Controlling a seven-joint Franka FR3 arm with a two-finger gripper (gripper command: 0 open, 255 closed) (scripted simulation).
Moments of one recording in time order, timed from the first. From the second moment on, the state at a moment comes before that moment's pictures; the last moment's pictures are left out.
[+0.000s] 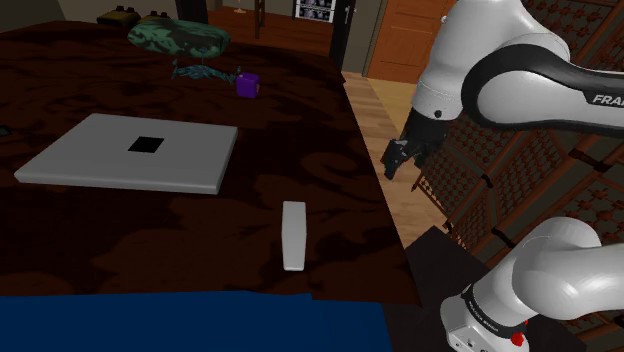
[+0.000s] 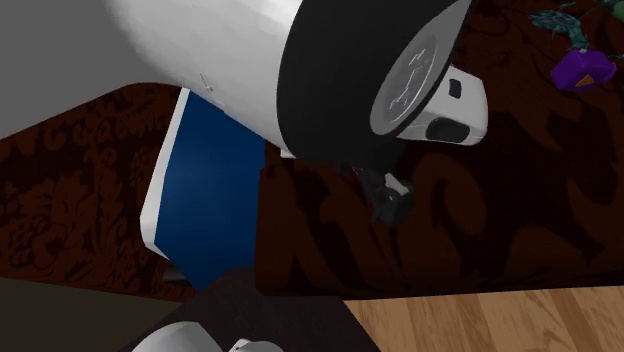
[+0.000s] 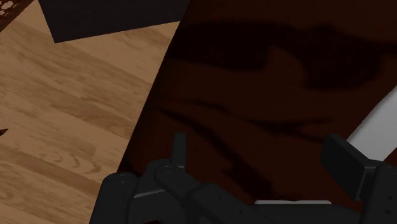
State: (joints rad) arm 0.04 -0.74 0.26 -2.47 0.08 1.75 0.40
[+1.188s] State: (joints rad) arm -0.05 -0.18 0.66 -2.32 0.11 2.18 1.08
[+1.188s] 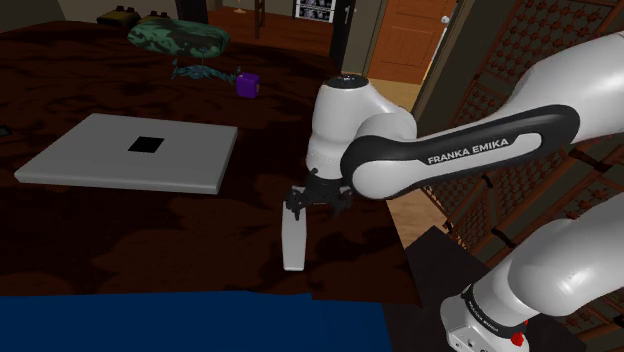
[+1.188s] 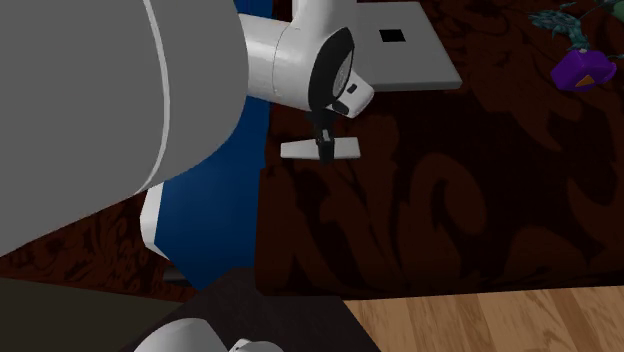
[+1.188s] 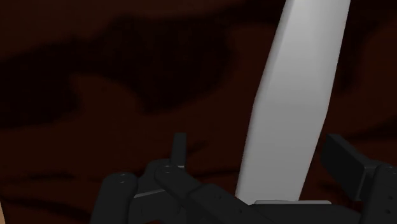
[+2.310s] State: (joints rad) arm -0.04 0.11 0.70 -2.26 -0.10 2.35 1.34
